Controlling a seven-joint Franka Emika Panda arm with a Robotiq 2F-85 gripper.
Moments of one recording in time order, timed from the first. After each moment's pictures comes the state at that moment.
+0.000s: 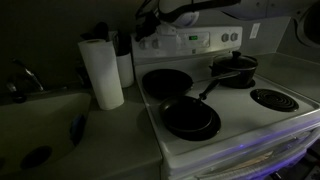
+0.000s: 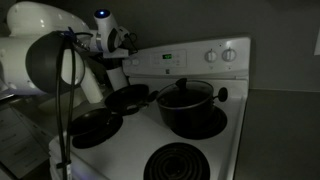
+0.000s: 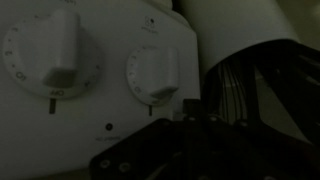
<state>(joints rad) 0.18 0.90 0.28 -0.85 0.05 2.57 -0.14</state>
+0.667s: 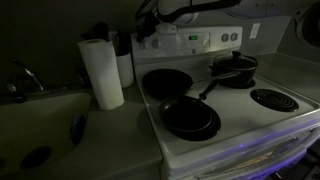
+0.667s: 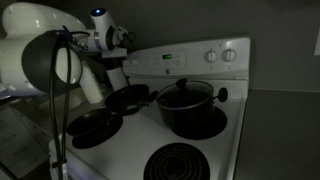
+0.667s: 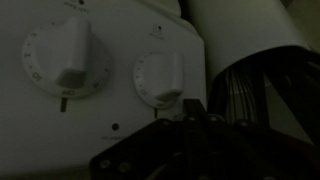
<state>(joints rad) 0.22 0.90 0.21 -0.82 -0.01 2.51 -0.06</state>
